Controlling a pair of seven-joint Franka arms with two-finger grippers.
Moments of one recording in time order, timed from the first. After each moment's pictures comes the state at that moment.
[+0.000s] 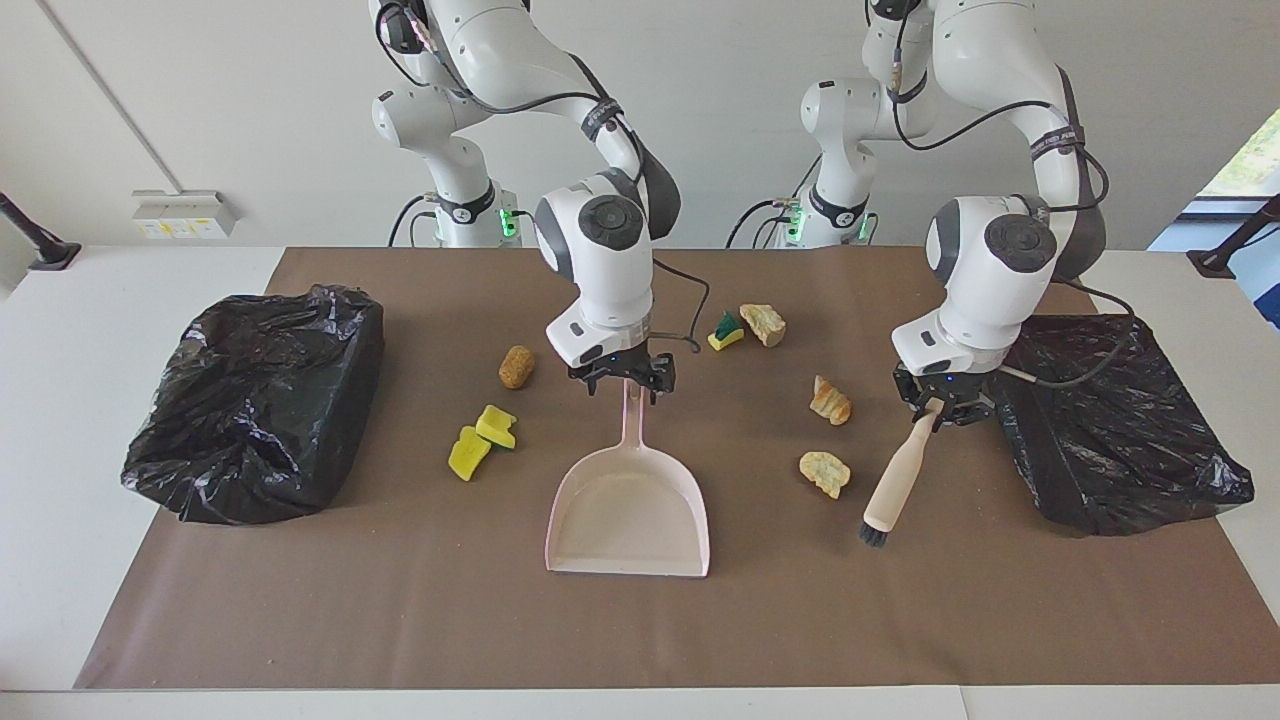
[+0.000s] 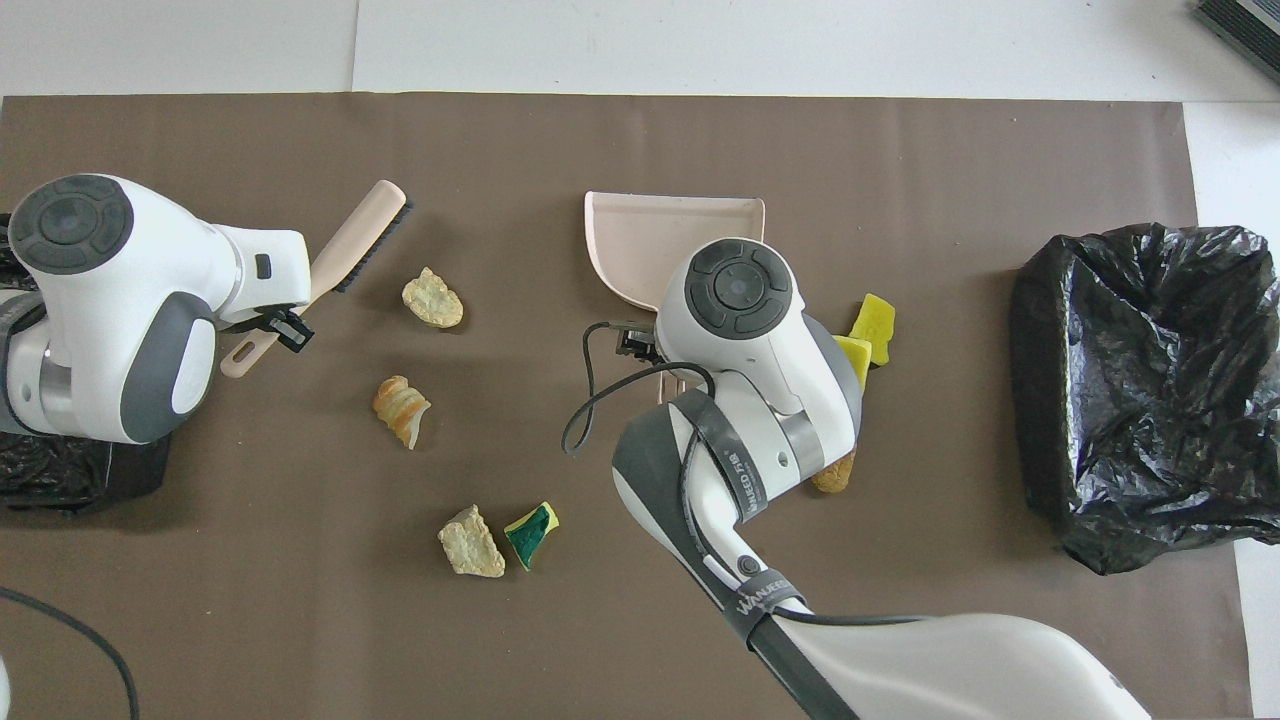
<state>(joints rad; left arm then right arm) -0.09 0.22 -0.05 -1.90 0.15 2.16 0.51 0.62 0.42 -0.11 -1.68 0.06 2.12 0.70</state>
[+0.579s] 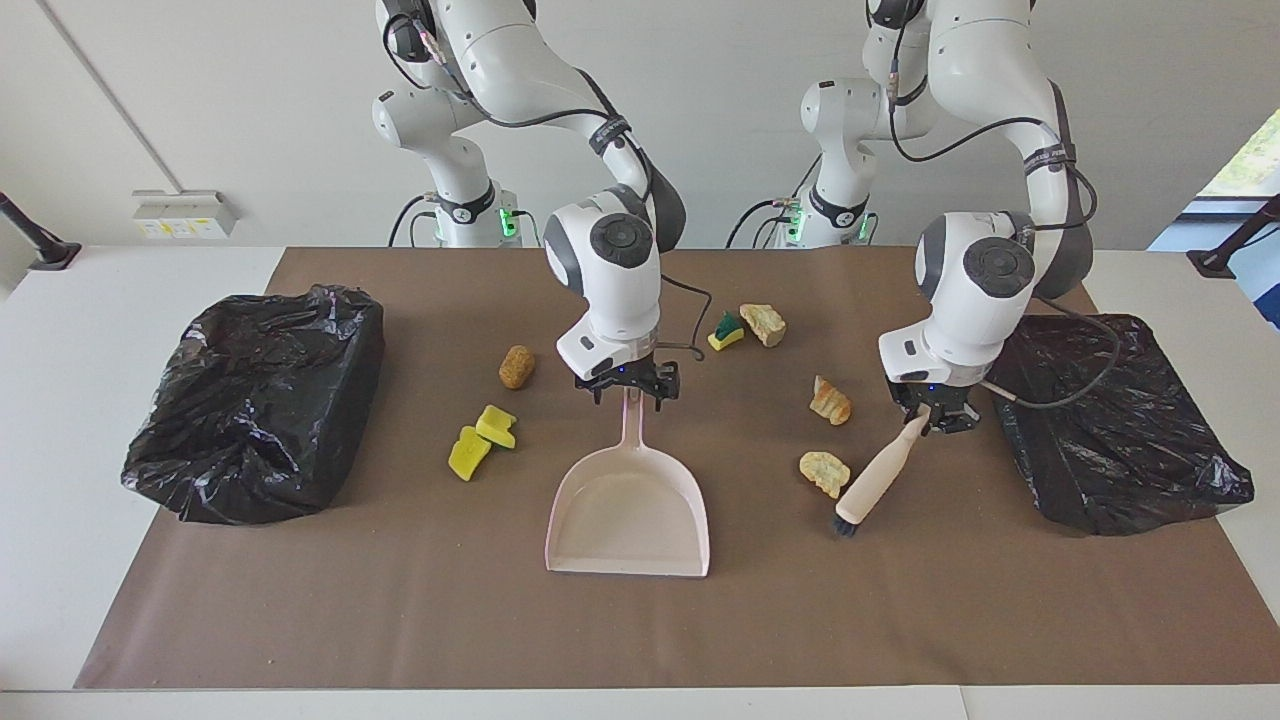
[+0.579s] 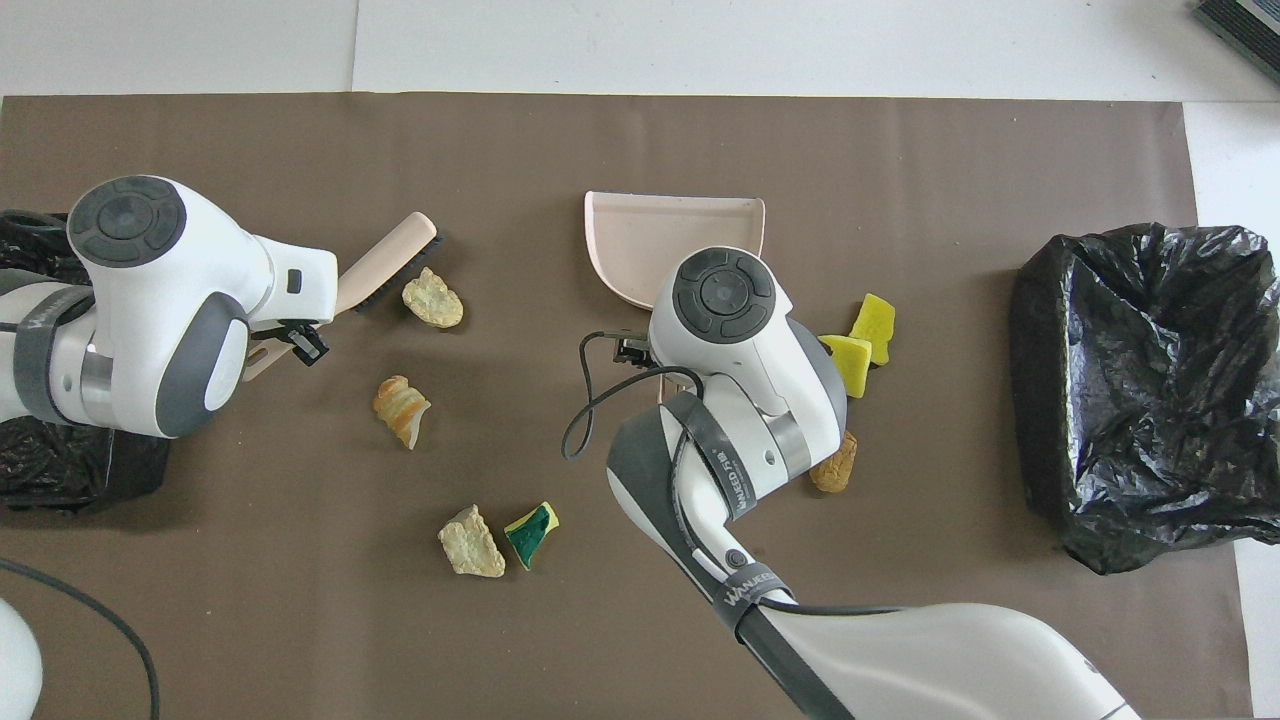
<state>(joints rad) -0.11 0.24 -0.07 -1.89 0.17 2.12 0.59 0.63 0.43 -0.11 -1.68 0.06 2.12 0.64</state>
